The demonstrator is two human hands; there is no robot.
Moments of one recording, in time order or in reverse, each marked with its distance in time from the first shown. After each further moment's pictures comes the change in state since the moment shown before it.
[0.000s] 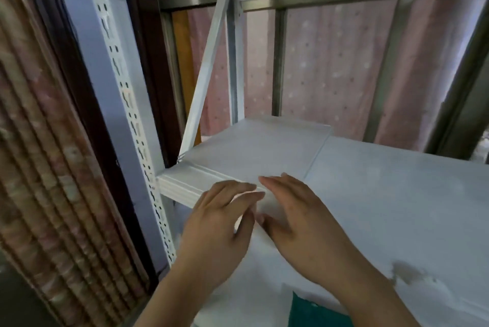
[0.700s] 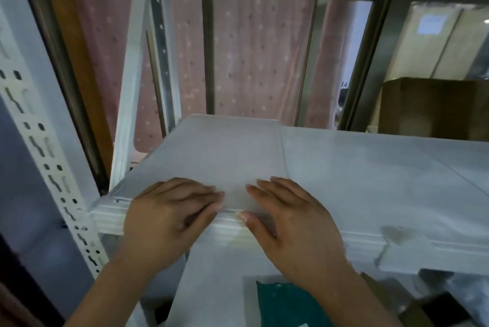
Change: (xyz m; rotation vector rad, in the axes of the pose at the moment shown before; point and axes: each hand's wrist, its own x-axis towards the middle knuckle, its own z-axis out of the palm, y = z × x) left_hand 0.052 -0.122 0.024 -0.163 -0.026 0.416; right_hand 0.001 -0.026 0.038 -0.440 0.241 0.271
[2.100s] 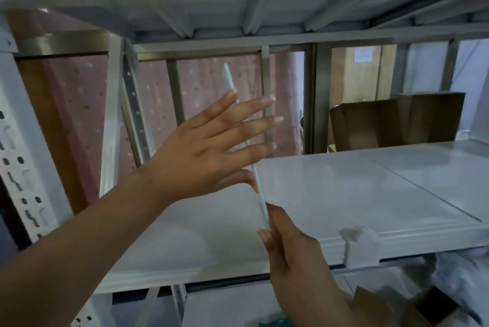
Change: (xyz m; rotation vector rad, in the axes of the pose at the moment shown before) left_hand 0.177 0.063 -0.076 0.294 0.283 0.995; right_hand -0.041 -0.021 -0.033 0.662 0.170 0.336
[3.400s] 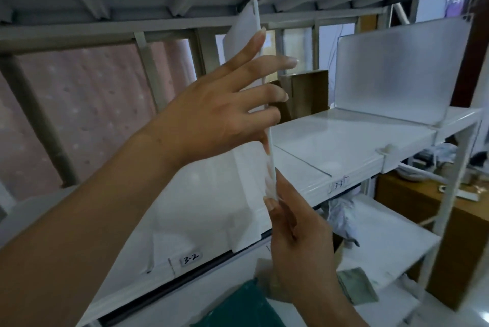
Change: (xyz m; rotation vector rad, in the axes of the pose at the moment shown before) left_hand 0.210 0.064 0.071 -0.226 0.299 0.256; right_hand -0.049 0.058 -0.128 -0.004 0.639 0.097
